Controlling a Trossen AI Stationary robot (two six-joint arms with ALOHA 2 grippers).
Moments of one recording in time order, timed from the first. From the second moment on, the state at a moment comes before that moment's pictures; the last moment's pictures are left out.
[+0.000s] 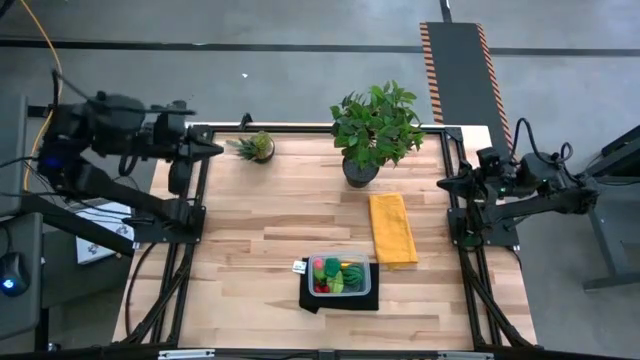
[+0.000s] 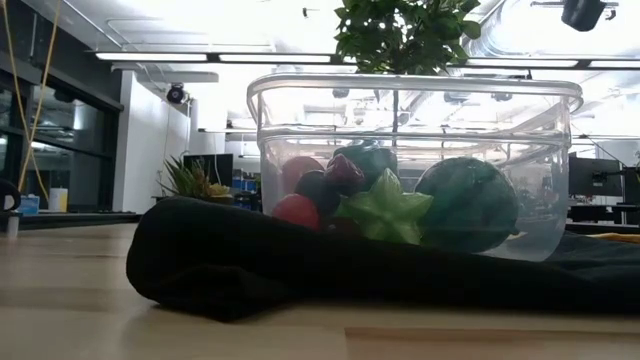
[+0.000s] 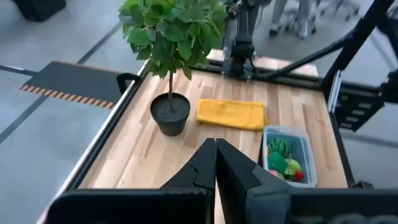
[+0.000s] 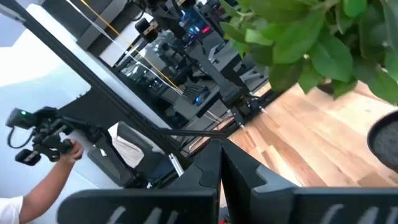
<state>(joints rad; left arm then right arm) 0.11 1.07 1.88 -1.31 -0.18 -0.14 0.13 0.27 0.75 -0.50 0.13 0.72</state>
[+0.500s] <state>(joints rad) 0.11 0.48 0.80 -0.47 -0.05 -0.28 0.13 0.23 0.75 -0.61 0.15 0.81</state>
